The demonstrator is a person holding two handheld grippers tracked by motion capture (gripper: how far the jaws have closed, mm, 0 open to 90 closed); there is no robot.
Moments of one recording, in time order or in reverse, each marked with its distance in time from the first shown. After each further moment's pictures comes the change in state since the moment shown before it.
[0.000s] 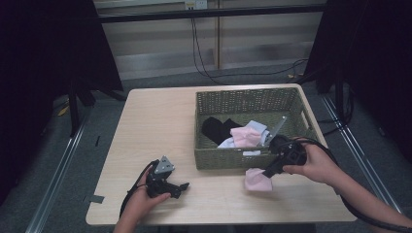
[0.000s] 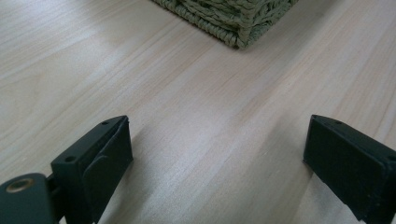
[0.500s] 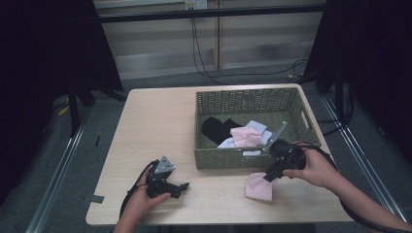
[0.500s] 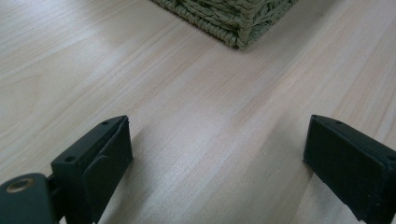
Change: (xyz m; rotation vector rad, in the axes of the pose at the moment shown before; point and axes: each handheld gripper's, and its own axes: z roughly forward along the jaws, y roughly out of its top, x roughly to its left) left arm 0.000 0.000 0.000 0.000 0.000 0.000; right arm -0.006 -0.011 0.014 0.009 -0.007 0.025
